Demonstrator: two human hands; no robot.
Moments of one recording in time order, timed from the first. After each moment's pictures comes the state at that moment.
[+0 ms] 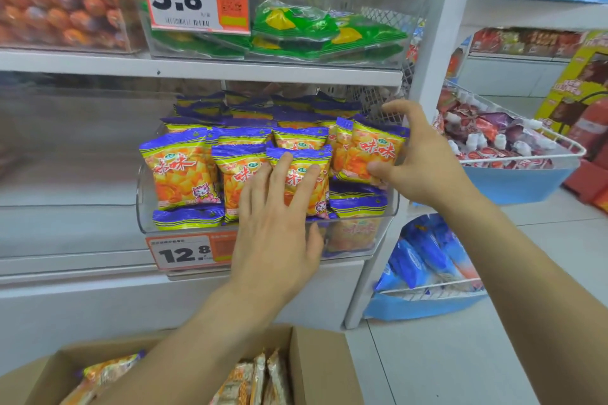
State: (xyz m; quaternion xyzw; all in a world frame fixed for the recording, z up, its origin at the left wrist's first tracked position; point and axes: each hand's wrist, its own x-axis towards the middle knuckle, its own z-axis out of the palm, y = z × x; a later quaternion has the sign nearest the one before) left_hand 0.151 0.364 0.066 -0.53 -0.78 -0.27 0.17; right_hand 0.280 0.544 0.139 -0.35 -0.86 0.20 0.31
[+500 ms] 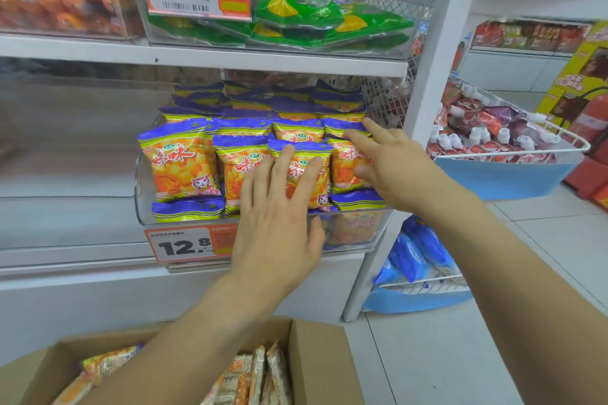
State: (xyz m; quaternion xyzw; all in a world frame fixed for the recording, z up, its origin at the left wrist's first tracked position) left_hand 0.147 0.367 0.060 -0.54 -0.77 -0.27 0.19; right_hand 0.259 0.550 0.117 -0.31 -0.94 -0.07 0.12
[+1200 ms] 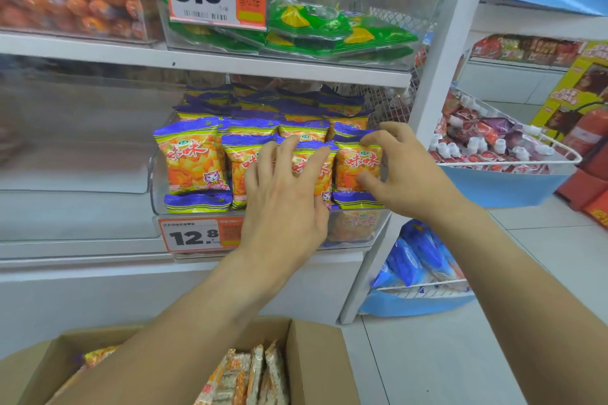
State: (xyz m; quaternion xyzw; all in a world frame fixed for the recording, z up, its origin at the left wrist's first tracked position) left_hand 0.143 0.378 0.081 -0.52 -0.78 -0.30 0.18; right_hand 0.272 0.535 0.122 -0.30 -0.92 0.06 0.23
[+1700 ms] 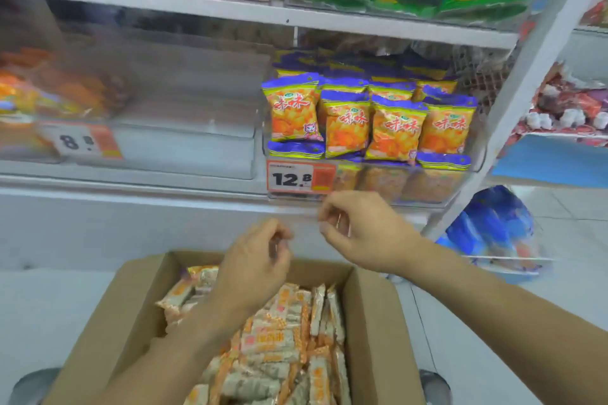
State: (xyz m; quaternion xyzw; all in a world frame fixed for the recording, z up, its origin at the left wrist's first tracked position) left_hand 0.097 0.229 -0.016 -0.46 -0.79 -0.41 -0.03; right_hand 0.220 0.390 0.060 -0.12 -0.96 0.20 0.13
